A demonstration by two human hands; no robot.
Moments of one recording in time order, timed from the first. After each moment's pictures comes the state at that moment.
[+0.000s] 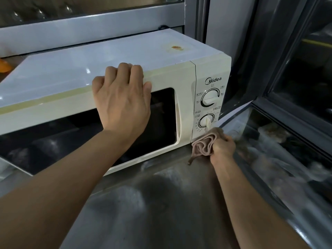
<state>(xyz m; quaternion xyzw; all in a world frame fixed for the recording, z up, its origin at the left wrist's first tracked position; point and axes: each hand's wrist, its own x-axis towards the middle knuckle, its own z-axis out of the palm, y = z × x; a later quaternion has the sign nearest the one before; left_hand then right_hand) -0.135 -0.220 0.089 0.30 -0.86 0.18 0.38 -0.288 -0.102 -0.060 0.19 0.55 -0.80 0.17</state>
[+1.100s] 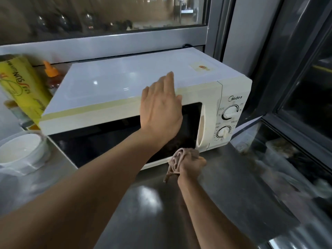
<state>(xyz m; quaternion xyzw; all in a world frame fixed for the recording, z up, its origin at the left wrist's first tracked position) -0.112 -0.212 0.118 0.27 -0.91 -0.03 0.32 -0.164 -0.170 -0.066 0.09 0.63 -0.74 0.21</state>
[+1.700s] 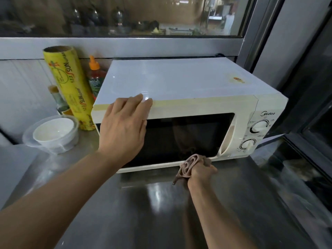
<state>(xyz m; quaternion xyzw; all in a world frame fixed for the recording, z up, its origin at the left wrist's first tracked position) 0.024 -0.266 0.104 0.31 -0.89 0.11 0.30 -0.143 -0.174 -0.045 0.09 0.61 -0.74 0.28</state>
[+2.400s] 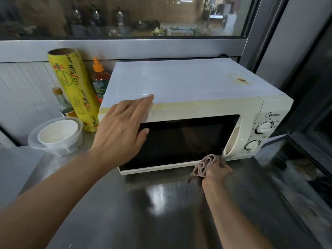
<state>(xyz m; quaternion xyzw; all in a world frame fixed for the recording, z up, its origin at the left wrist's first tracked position) 0.044 -0.278 0.113 0.26 -0.93 0.08 0.26 -0.169 -0.184 -0.065 0.18 0.61 -0.76 0.14</state>
